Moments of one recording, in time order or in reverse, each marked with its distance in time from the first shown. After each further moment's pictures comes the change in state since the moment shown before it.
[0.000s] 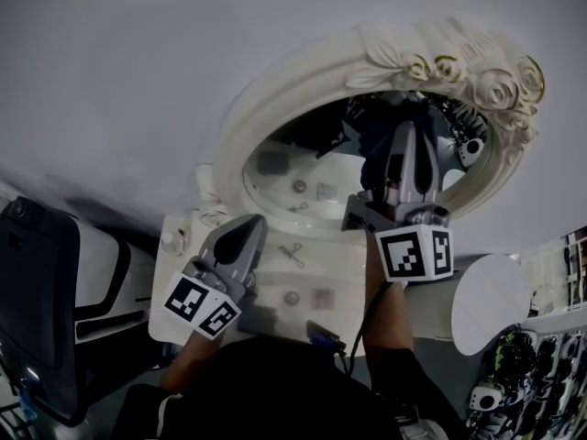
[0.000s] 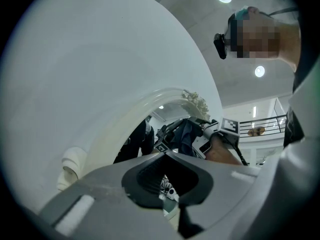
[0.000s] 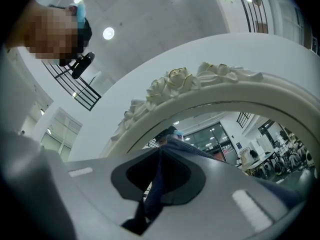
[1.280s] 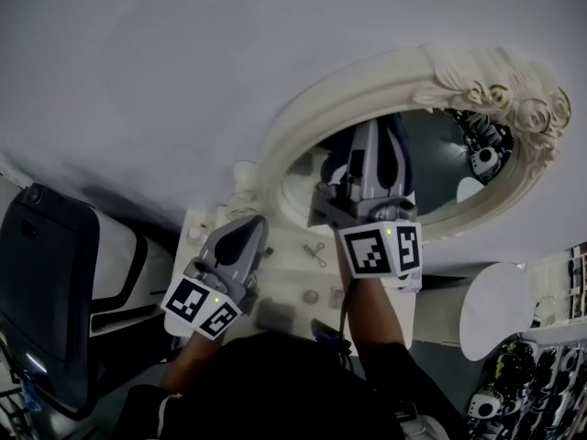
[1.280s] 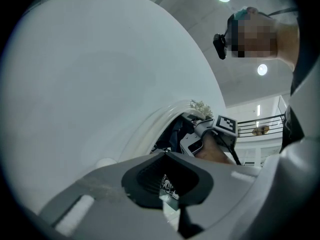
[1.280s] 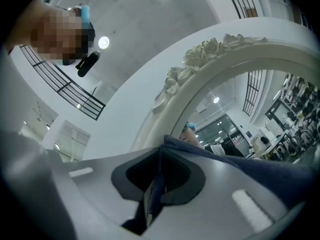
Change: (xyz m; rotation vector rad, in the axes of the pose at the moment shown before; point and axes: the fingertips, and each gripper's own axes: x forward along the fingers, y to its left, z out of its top) left arm -0.050 0.040 0.022 0.010 -0.007 0.052; right arm 0.028 0.097 -0.060 0.131 -0.020 0.080
